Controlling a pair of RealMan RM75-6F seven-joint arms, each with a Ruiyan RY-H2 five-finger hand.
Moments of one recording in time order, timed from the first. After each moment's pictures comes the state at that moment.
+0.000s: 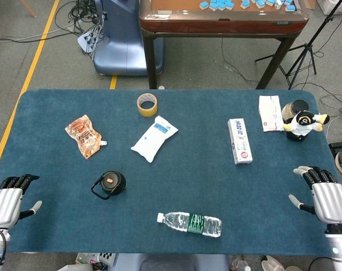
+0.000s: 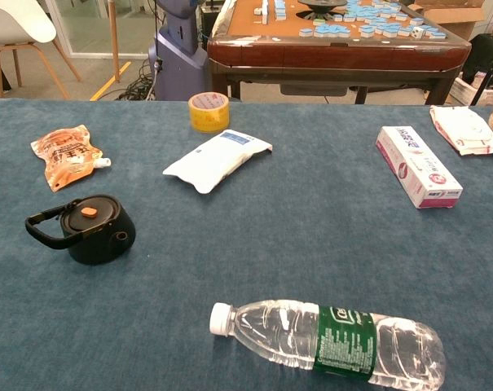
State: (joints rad) left arm -0.12 -1.15 -0.06 -1.65 1.44 1.45 0.17; right arm 0.07 -1.16 0.07 -1.56 -1.51 1.50 -0.08
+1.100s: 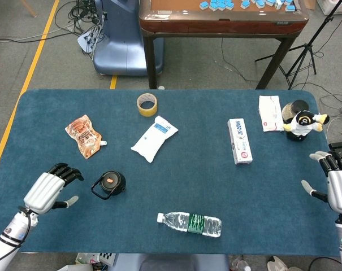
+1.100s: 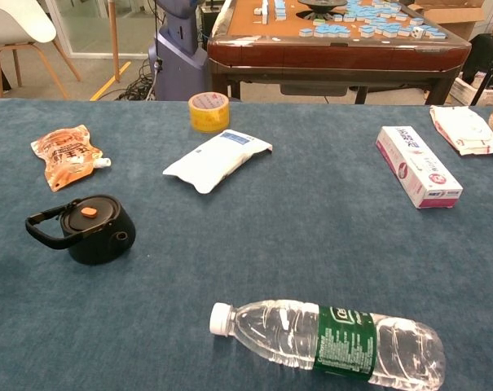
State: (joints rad) left arm -0.35 -1.10 -0.04 -1.63 1.71 1.29 -0.06; right arm 0.09 -1.09 0.16 -1.65 -1.42 1.53 -0.17
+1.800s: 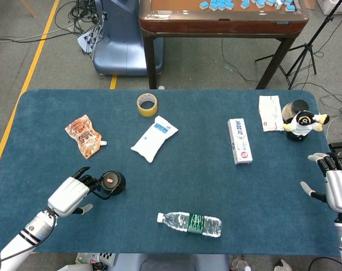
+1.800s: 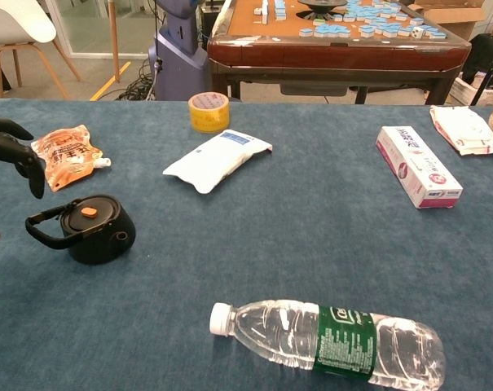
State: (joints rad) left arm -0.44 -1.10 0.00 -1.75 1.67 1.10 0.18; right arm 0.10 -1.07 0.15 -1.67 -1.39 1.49 -0.17
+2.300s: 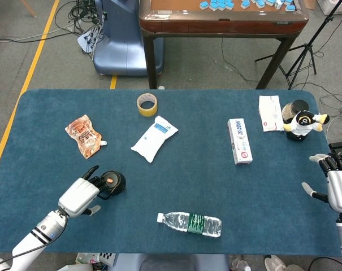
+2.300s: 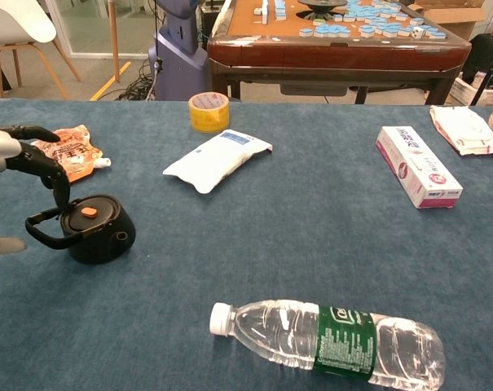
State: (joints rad) left arm -0.48 -1.15 -0.01 -1.80 1.60 1.05 0.30; right arm 0.10 -1.08 0.14 -1.64 -1.38 1.48 -0.14
